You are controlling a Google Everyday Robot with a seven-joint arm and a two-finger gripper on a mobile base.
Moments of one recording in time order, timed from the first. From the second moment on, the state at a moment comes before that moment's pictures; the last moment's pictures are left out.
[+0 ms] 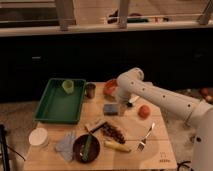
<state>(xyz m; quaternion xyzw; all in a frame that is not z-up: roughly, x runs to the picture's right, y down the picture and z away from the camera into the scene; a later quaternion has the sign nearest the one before) 0.076 0.102 0.848 -0.27 -0.13 -0.09 0.95</state>
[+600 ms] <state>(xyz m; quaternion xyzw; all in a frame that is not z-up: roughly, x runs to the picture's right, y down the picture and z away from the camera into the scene) 0.053 0.107 0.860 -0.29 -0.17 -0.10 0.94</state>
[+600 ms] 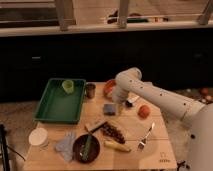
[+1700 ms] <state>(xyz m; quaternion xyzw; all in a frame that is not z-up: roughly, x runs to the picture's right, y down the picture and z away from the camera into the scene) 0.067 0.135 0.909 -0.32 -0.18 -0.04 0.93</state>
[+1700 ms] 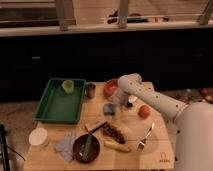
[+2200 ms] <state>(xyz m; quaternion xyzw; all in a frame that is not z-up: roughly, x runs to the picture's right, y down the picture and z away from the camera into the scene) 0.074 0.142 0.915 -0.32 -0.20 -0.02 0.93</state>
